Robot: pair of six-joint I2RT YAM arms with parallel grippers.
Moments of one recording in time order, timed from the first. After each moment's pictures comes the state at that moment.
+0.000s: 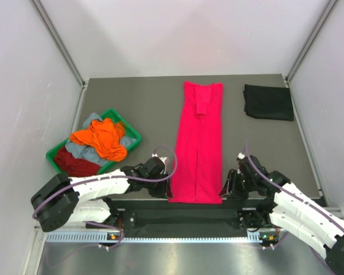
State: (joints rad) left arm -0.93 1.21 0.47 -0.27 0.22 -0.86; right arm 0.57 0.69 0.37 -0.75 -0.28 0.85
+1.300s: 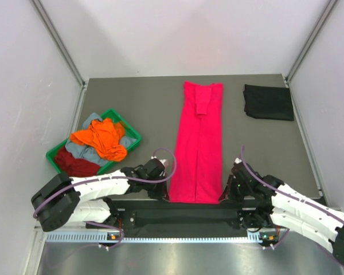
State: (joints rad) left arm -0.93 1.22 0.45 -0.27 0.25 -0.89; right arm 0.76 0.73 0.28 -0.61 -0.19 1.05
